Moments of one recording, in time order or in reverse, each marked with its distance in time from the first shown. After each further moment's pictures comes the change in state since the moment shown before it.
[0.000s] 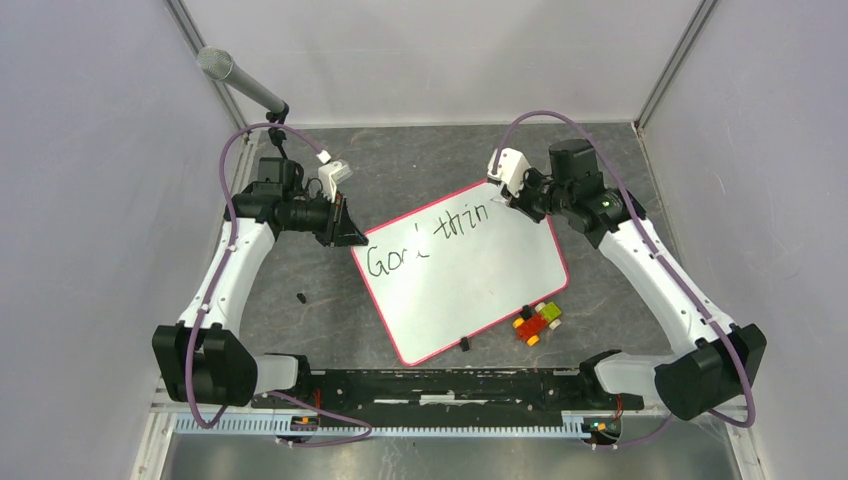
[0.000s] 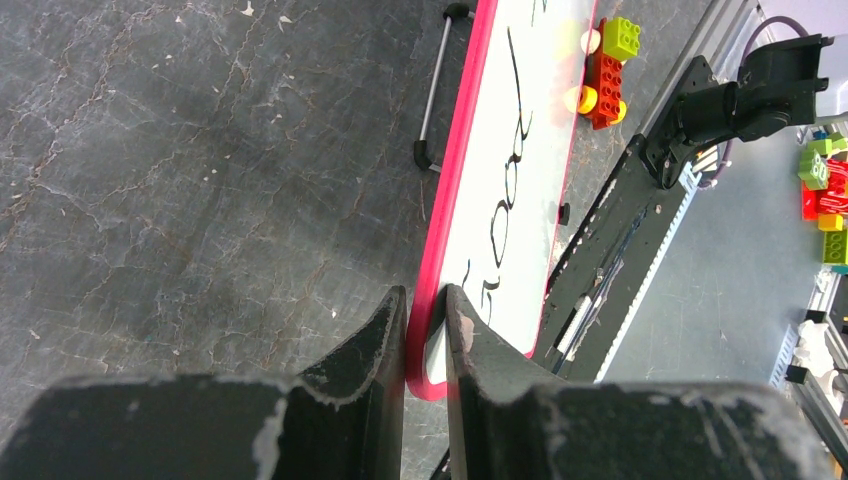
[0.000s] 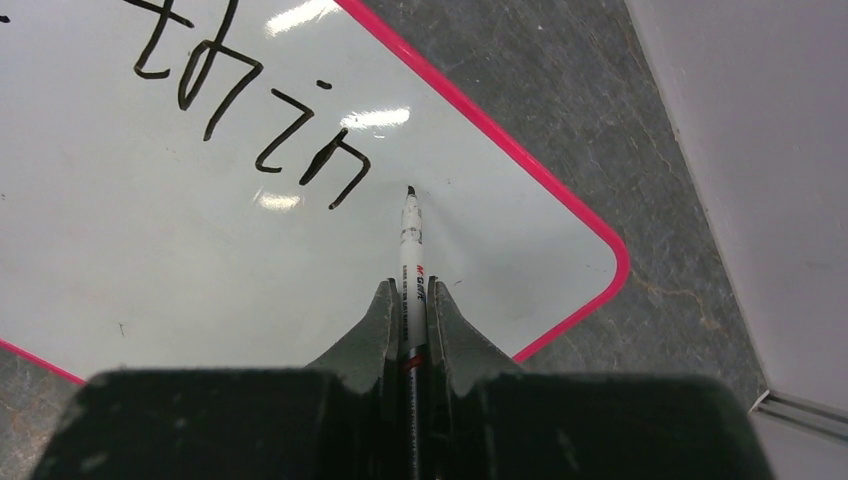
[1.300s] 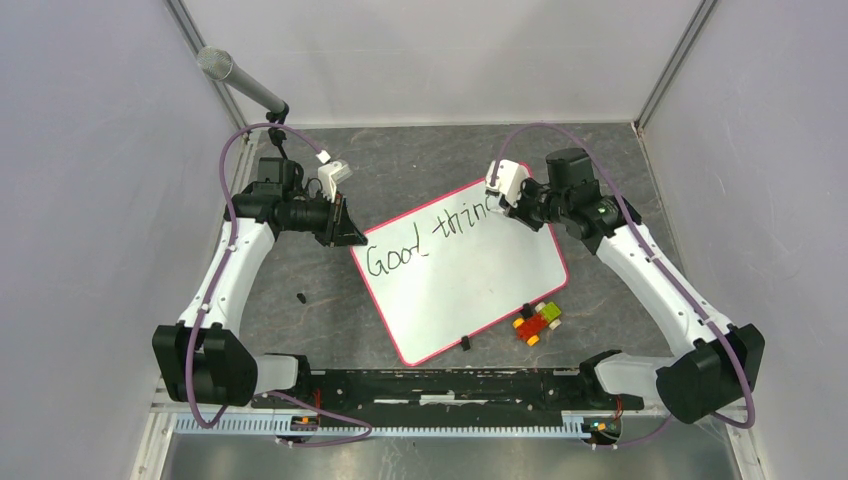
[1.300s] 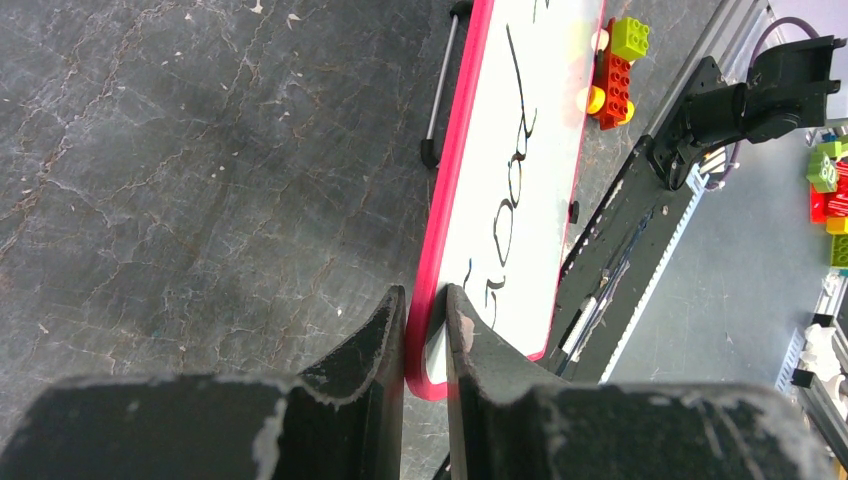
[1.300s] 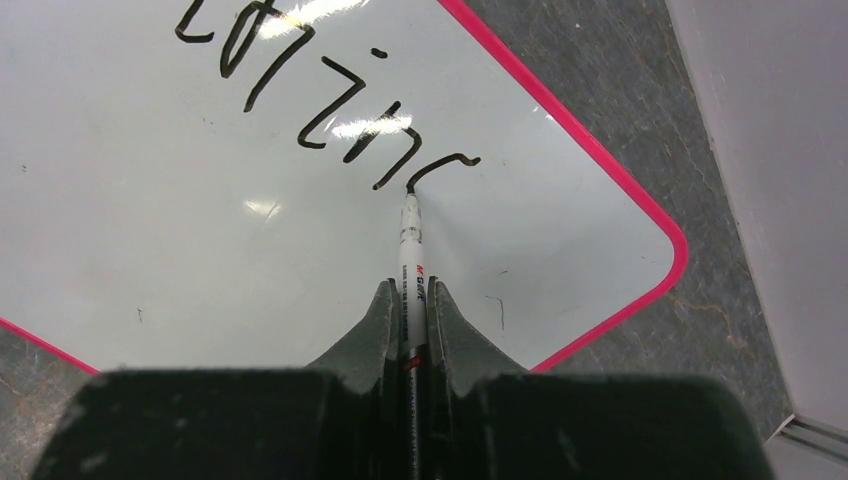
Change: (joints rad) left arm -0.002 0.000 -0.002 0.002 -0.004 0.000; right arm 0.003 -0.014 -0.075 0.027 -0.025 -0.028
